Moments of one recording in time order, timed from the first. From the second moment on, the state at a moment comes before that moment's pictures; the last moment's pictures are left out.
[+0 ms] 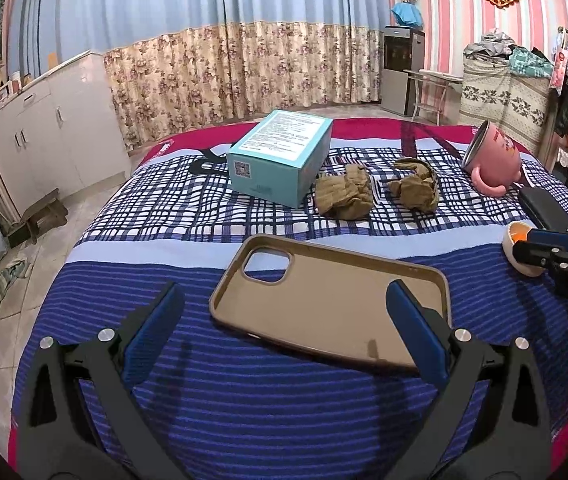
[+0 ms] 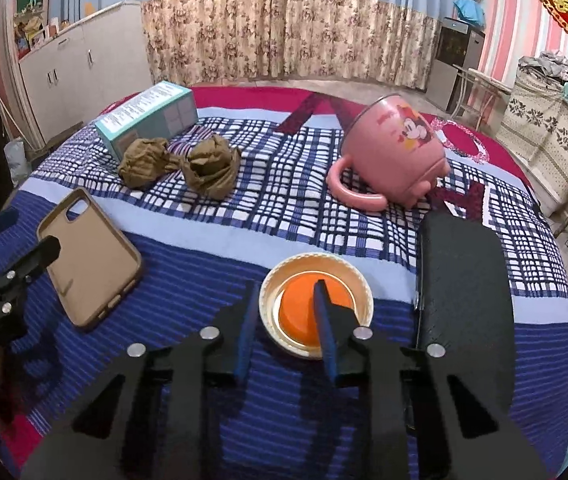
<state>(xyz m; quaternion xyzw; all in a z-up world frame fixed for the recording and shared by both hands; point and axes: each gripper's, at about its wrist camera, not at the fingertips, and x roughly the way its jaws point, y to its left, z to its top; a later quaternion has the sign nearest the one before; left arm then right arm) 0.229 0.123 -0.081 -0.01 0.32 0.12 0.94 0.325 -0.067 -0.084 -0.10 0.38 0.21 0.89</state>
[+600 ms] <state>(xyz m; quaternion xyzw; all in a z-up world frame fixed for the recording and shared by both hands) 0.230 0.125 -0.082 -0.01 0.33 0.12 0.94 0.336 -0.068 -0.089 -0.12 0.39 0.18 0.89</state>
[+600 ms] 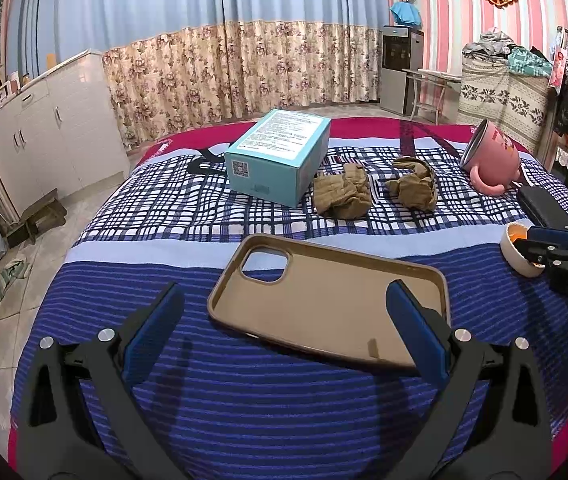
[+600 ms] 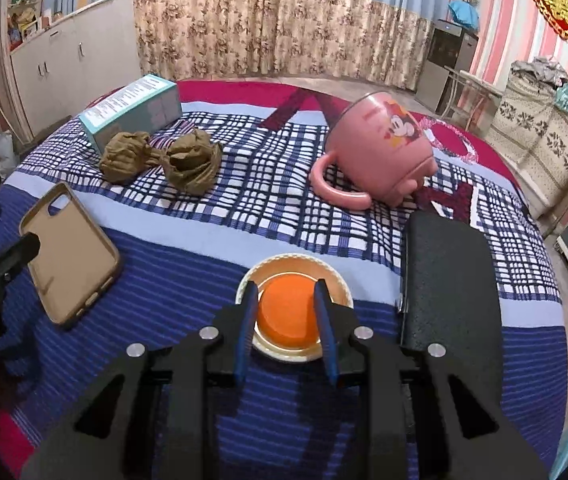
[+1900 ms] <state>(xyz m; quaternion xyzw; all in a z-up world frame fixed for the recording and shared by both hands) 0.347 0.052 -0.069 -0.03 0.40 0.01 0.92 0.275 -0.202 -0.061 -0.04 0.35 0.12 0.93</state>
